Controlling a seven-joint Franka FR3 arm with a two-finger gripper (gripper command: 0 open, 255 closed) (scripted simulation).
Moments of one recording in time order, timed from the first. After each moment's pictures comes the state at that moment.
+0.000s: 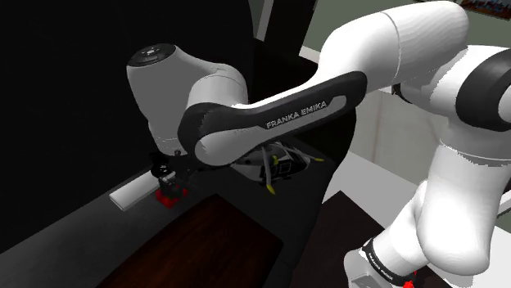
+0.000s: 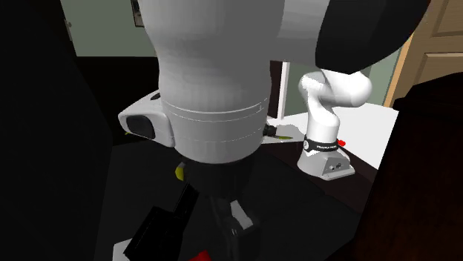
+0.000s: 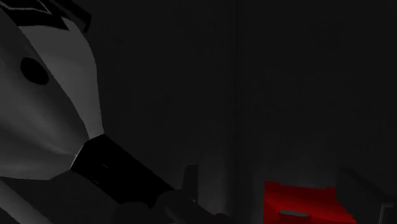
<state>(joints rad) 0.32 0.39 0.56 -1.75 -0.36 1.86 0.68</state>
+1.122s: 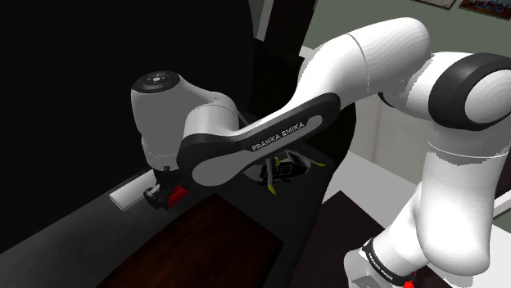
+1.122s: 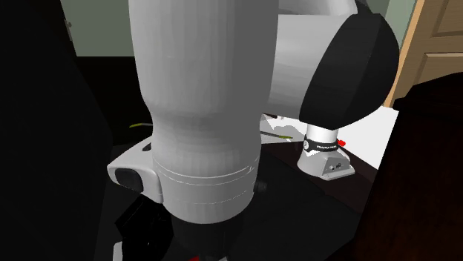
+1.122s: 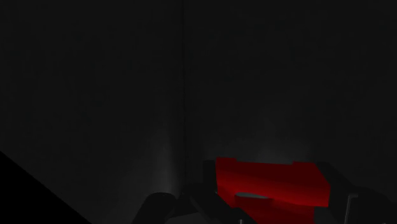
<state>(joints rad) 0.33 0.48 0.55 -1.78 -0.41 2.10 0.71</state>
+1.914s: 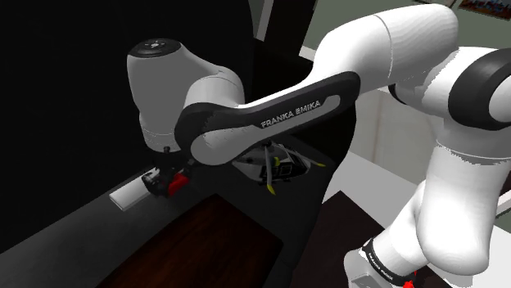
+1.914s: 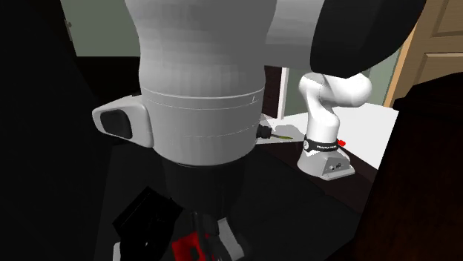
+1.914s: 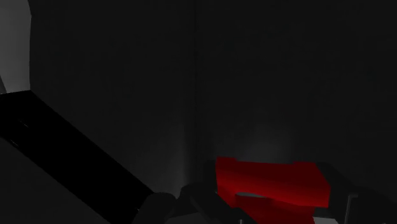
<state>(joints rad) 0.31 0.41 0.57 -1.74 -0.36 2.00 0.67</state>
